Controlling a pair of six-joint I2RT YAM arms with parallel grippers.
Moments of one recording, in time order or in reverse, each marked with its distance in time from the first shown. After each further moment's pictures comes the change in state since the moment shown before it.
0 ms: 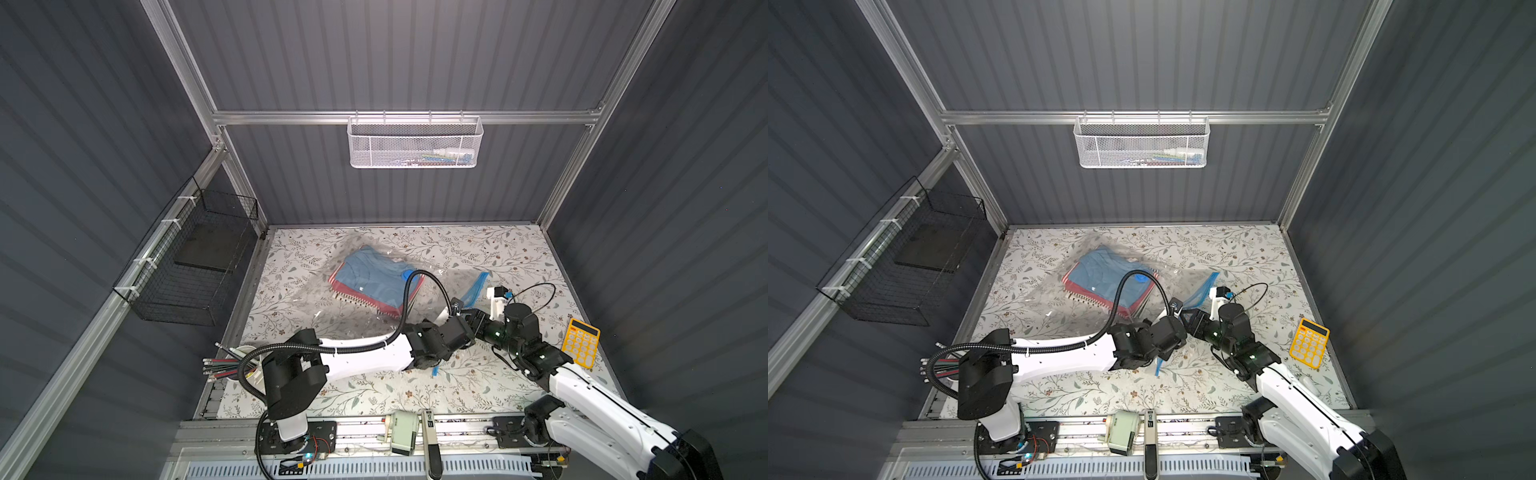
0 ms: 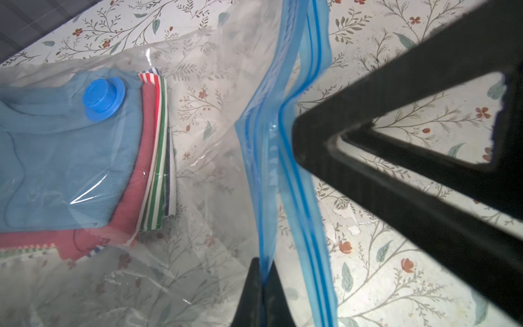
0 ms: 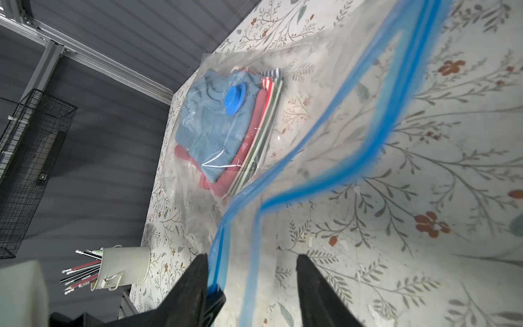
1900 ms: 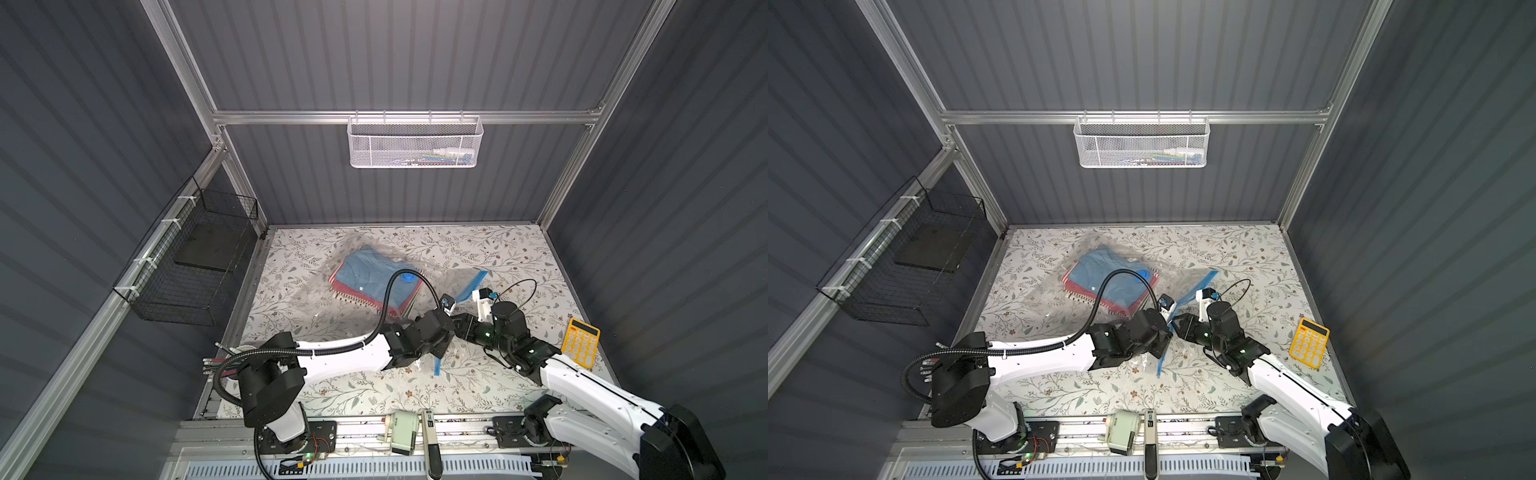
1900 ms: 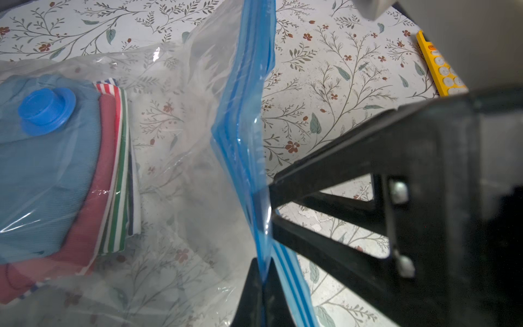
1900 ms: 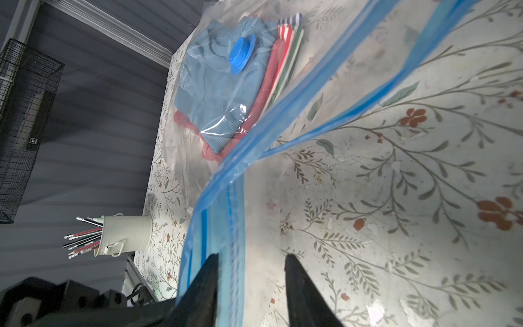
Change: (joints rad) left arm 0.067 -0.137 -0.180 0.235 0.224 0.057; right arm 0.081 0.126 0.024 0.054 -0.053 -0.005
